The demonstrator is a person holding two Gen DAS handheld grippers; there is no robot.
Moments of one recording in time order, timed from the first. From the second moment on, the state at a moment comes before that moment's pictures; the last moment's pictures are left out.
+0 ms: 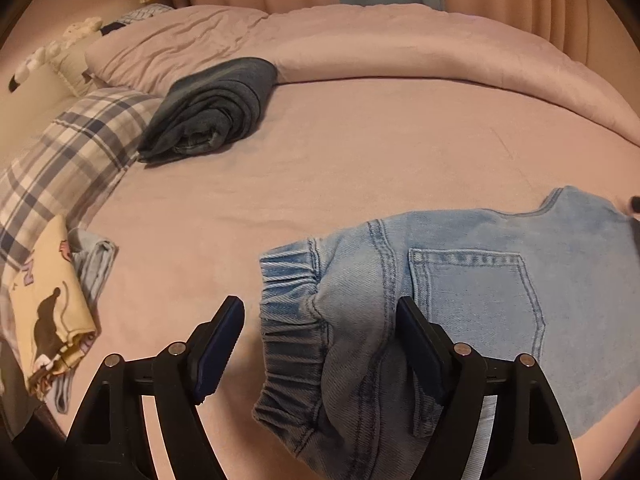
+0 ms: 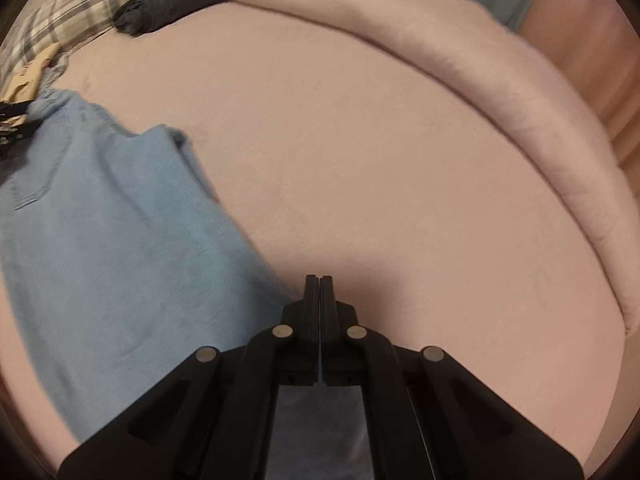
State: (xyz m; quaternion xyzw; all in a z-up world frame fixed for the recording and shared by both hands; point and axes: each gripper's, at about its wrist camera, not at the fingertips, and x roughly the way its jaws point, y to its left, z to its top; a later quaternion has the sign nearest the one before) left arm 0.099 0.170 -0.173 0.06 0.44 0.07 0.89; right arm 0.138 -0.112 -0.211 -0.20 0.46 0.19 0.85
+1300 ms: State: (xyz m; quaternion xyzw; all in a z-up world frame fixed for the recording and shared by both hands) left arm 0.077 0.115 -0.177 0.07 0.45 0.04 0.89; right arm 0.109 -0.300 -0.211 -0.26 0.57 0.11 0.77
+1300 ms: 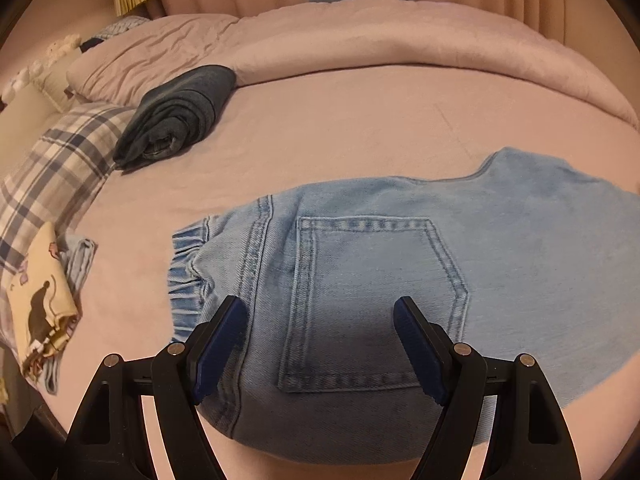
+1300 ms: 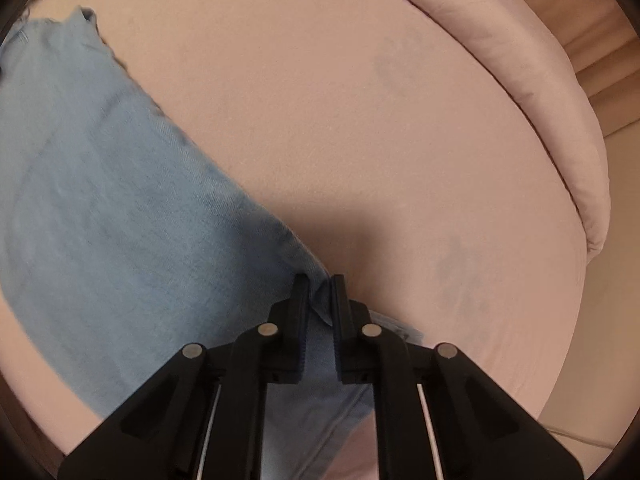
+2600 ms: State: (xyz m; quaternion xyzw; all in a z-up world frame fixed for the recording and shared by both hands) left arm 0.025 0.296 -0.200 -0.27 0.41 0.09 0.87; right arm 0.027 -0.080 -0.215 -0.12 0.53 0.31 0.78
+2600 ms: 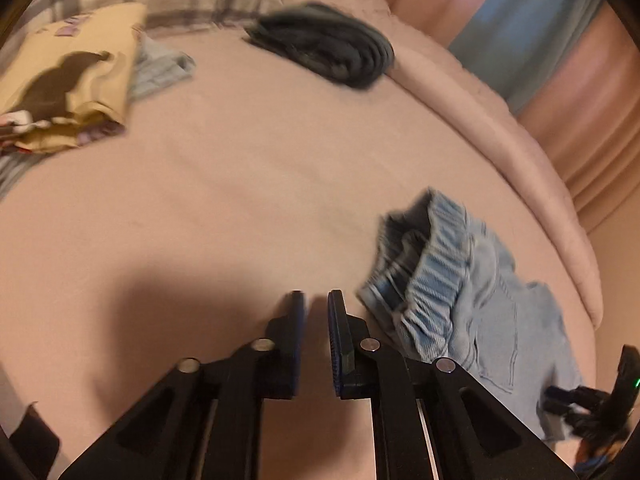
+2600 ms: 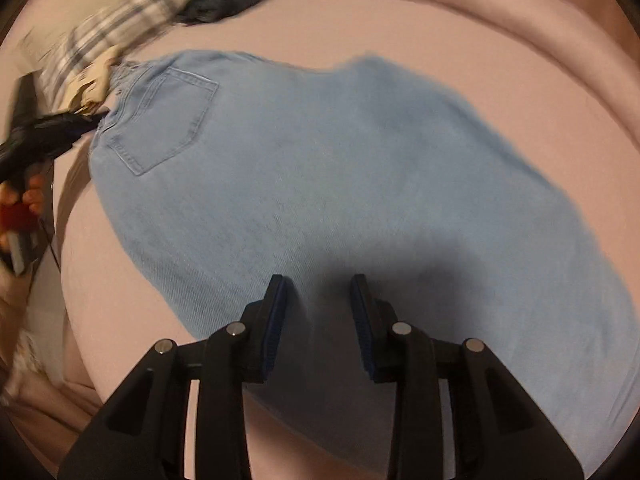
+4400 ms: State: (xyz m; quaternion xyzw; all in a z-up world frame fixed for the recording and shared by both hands) left arm 0.141 0.180 -0.189 0.00 0.45 -0.02 0.89; right arm 0.202 -0.111 -0.218 0.18 0.61 0.30 0.71
